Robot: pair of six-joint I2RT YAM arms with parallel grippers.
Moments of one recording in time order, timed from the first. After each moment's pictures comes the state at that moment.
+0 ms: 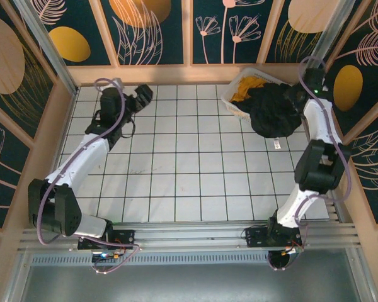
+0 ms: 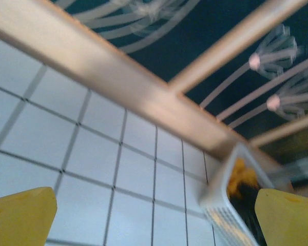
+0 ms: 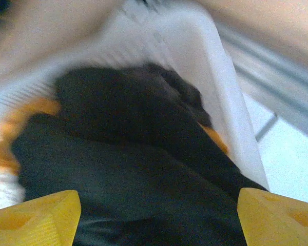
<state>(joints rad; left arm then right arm) -0.29 1.43 1.13 -0.04 0.04 -0.80 -0.20 1.84 1.63 -0.70 0.06 0.68</state>
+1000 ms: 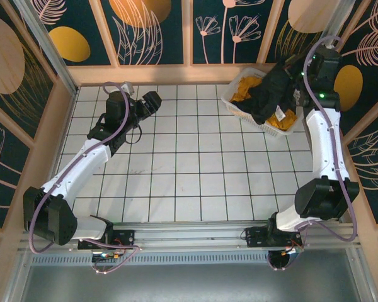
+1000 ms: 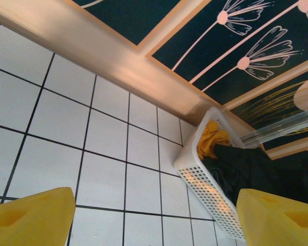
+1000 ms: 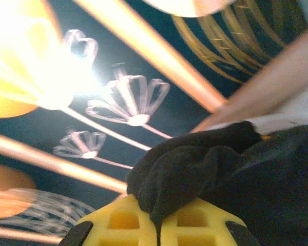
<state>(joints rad) -0.37 1.36 1.13 -0.12 0.05 -0.82 -0.06 1.50 1.66 -0.38 -0.15 0.78</state>
